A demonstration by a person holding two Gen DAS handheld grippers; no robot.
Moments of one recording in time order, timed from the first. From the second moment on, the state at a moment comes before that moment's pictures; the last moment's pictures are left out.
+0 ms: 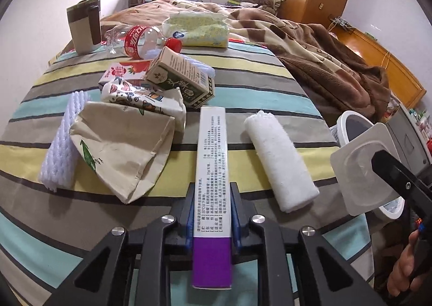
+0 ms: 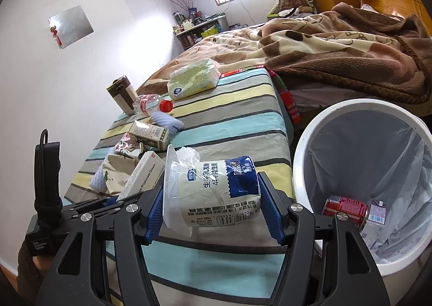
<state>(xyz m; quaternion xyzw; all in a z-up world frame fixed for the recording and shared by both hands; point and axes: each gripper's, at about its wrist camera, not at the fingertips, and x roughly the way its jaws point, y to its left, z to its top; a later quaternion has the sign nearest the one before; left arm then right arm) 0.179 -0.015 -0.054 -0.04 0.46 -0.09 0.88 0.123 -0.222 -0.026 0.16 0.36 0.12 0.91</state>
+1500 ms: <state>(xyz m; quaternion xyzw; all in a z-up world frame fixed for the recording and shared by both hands) 0.157 -0.215 0.007 0.01 0.41 -0.30 0.86 0.096 -0.356 -0.022 0.20 0.33 -0.04 0.92</state>
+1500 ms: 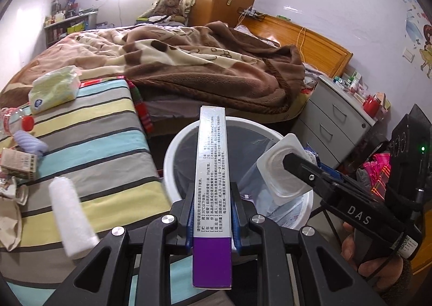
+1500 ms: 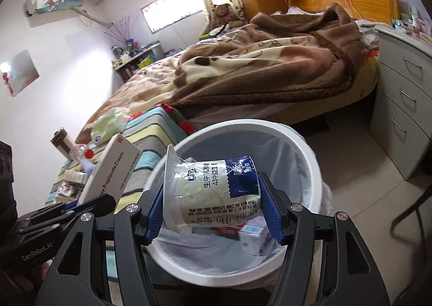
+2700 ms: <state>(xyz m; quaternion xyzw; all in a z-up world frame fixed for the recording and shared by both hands) 0.167 -0.191 0.007 0.01 0.40 -0.27 0.88 0.104 -0.343 -0.019 0.17 0.32 -0.05 0.93</state>
